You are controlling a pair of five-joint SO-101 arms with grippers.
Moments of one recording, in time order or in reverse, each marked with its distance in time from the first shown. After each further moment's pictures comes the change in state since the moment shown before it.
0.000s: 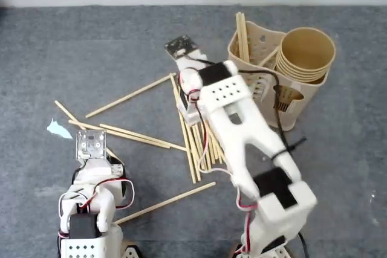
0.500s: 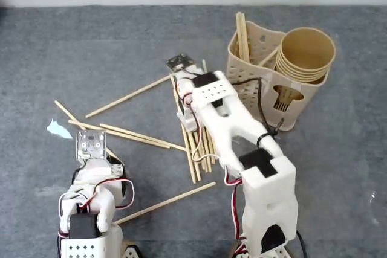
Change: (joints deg) left arm 0.0 0.0 0.0 0.0 0.0; right arm 1.4 14.4 -0.3 -7.9 0.0
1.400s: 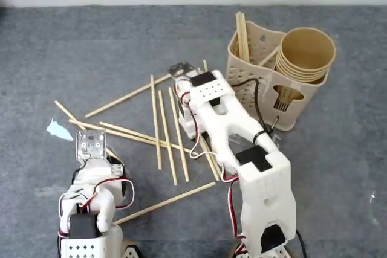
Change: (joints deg) left arm 0.0 0.0 0.0 0.0 0.0; right arm -0.7 1.2 -3.4 8.7 0.0
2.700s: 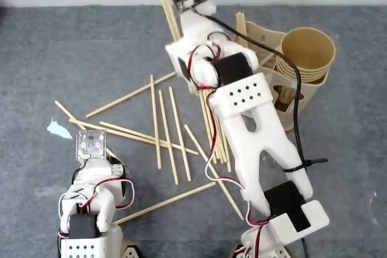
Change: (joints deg) left arm 0.0 0.0 0.0 0.0 0.0; right arm -0.8 -27.0 -10.1 -20.8 0.0
